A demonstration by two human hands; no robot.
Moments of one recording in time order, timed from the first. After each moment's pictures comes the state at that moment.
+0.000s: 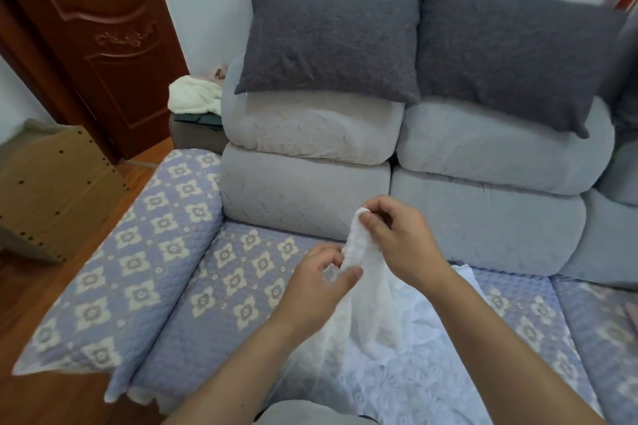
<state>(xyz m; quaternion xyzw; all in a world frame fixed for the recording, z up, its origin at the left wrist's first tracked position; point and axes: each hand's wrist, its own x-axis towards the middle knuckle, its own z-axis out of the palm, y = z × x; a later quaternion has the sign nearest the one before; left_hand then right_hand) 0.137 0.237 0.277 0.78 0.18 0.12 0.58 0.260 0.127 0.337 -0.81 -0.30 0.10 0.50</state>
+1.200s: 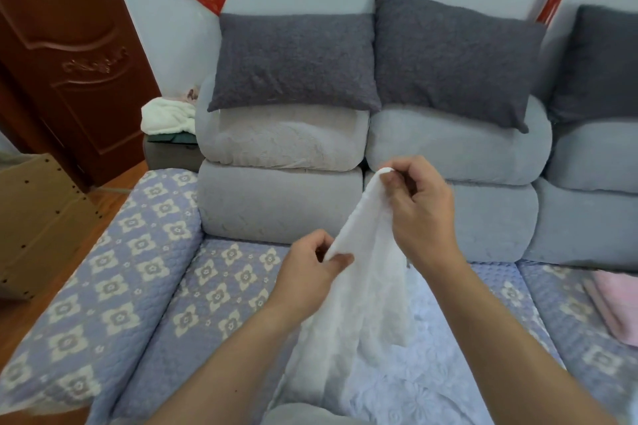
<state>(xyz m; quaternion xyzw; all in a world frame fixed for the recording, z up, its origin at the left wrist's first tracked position) 0.139 0.212 0.308 0.77 0.18 0.11 0.60 0.239 0.081 0.390 -0.76 -0.25 -0.13 0.59</state>
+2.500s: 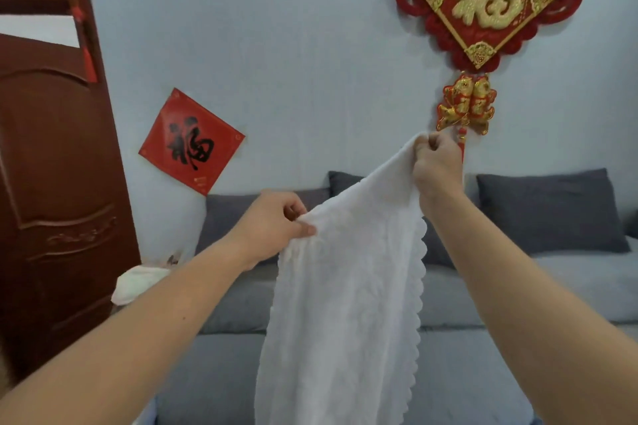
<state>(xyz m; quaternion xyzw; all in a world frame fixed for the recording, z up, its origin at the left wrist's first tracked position) 0.241 0.263 0.595 0.88 0.03 0.24 0.41 0.383 0.051 0.646 -0.66 -0.11 -0.25 0.70</state>
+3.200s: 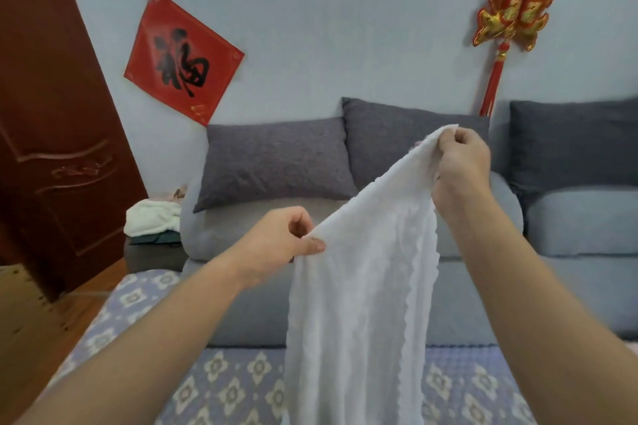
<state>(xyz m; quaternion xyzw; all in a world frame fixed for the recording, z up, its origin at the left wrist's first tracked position) 0.250 0.299 0.471 0.81 0.06 0.06 0.58 0.395 0.081 0.541 -0.59 -0.02 -0.14 0.80</state>
